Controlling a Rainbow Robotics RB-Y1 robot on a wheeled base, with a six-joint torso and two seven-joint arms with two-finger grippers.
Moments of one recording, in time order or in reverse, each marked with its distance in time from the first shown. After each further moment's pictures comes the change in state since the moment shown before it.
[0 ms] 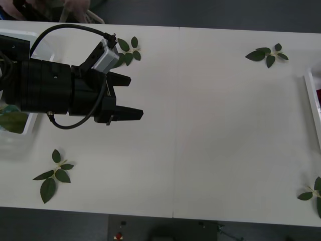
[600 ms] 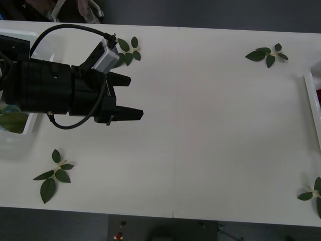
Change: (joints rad) right arm 0.000 0.094 0.237 0.452 0.075 -0.429 0.159; left arm 0.000 0.000 0.000 -0.001 0.000 0.000 0.000
